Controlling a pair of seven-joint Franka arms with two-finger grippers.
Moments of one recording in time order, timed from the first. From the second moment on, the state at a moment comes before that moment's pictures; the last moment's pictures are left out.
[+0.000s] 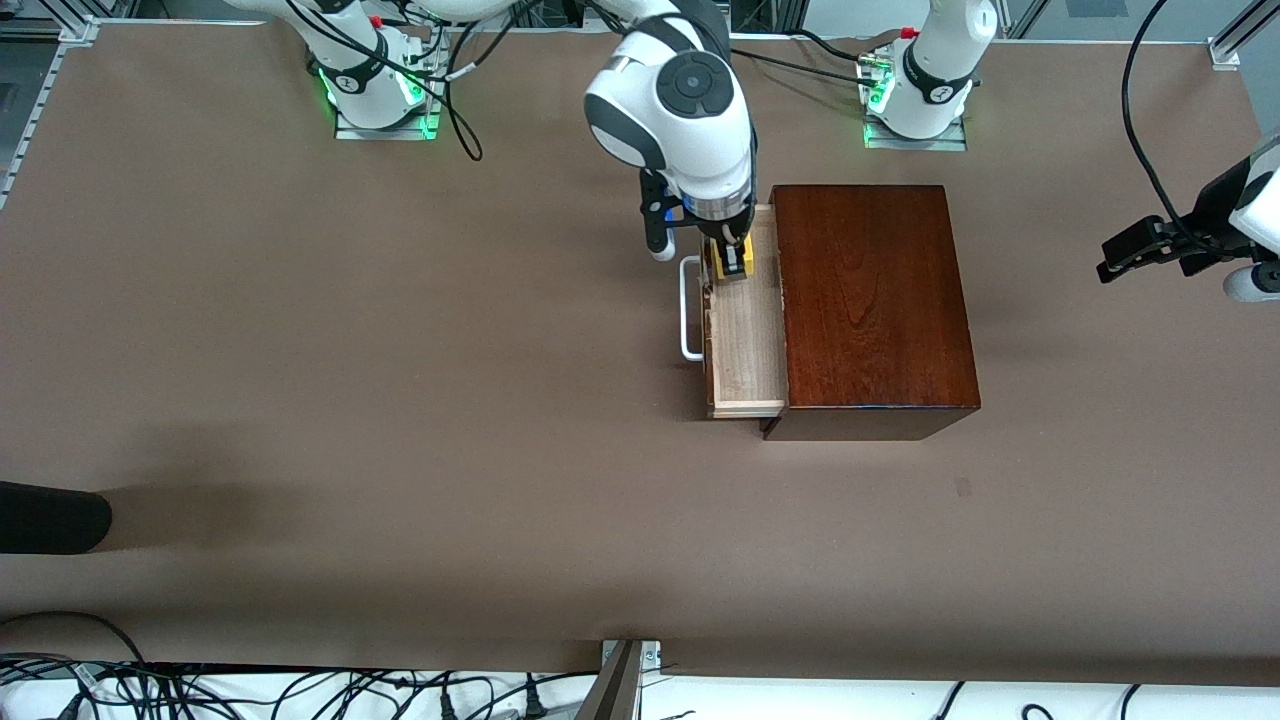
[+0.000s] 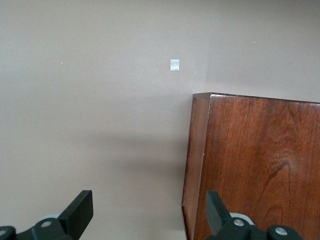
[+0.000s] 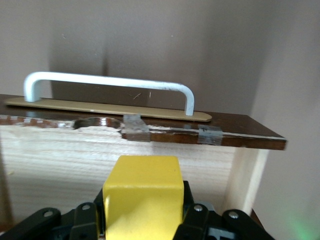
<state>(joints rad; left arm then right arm) 0.10 0.00 -0.05 -1.68 -0.01 1.66 -0.06 0.78 0.77 0.26 -1.14 -0.05 2.07 2.44</state>
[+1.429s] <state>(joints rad) 0.09 0.00 -0.06 -1.68 -0.01 1.66 -0.06 0.69 0.66 0.22 -1.05 -0.05 1.84 2.23</state>
